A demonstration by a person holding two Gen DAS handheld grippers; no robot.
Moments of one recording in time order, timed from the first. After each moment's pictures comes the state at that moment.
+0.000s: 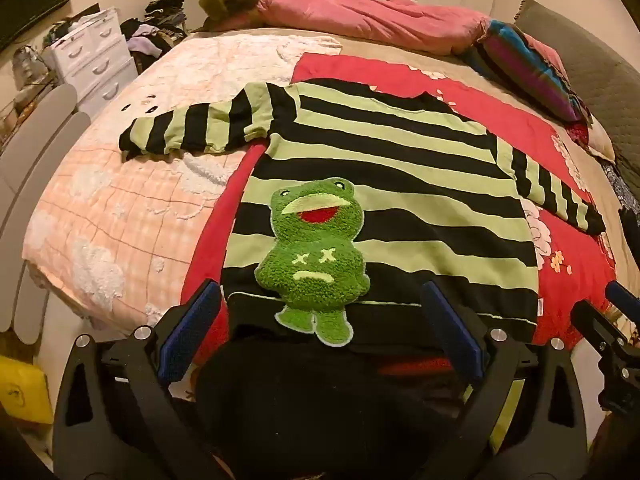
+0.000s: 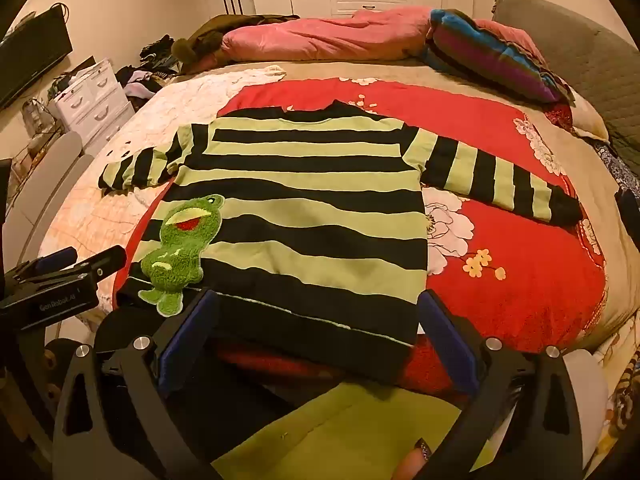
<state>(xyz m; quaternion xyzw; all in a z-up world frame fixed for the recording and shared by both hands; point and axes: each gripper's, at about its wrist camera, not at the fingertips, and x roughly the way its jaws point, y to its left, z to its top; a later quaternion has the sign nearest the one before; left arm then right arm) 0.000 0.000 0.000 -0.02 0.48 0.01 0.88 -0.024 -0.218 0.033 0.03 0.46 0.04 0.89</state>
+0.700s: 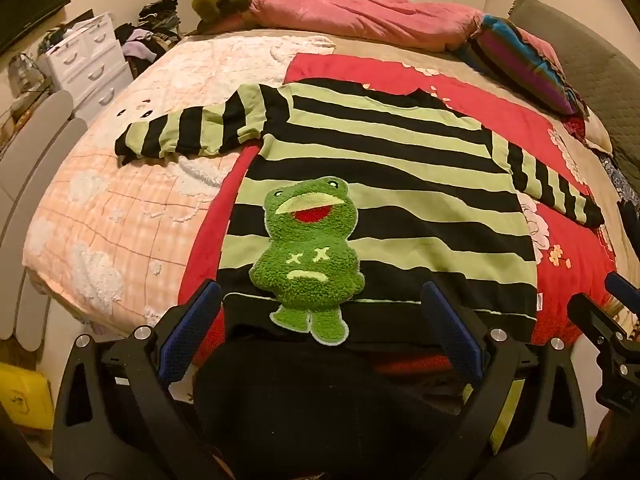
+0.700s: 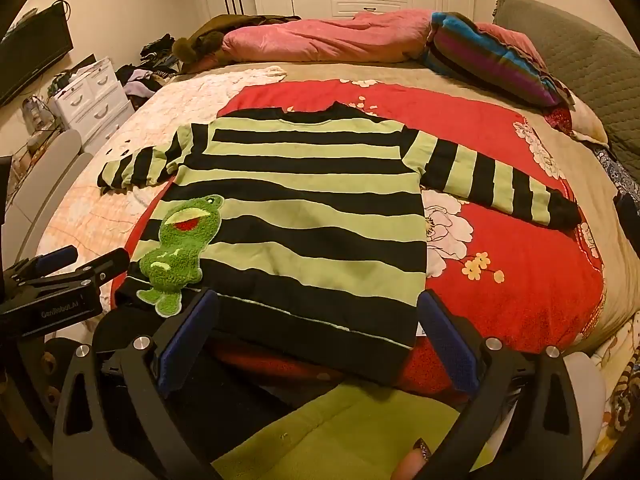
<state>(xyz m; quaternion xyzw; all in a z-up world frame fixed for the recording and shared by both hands) -0.002 -0.006 -0.002 -0.01 0.47 0.00 0.88 -0.025 -0.216 0.035 0.03 0.46 0.04 0.89</state>
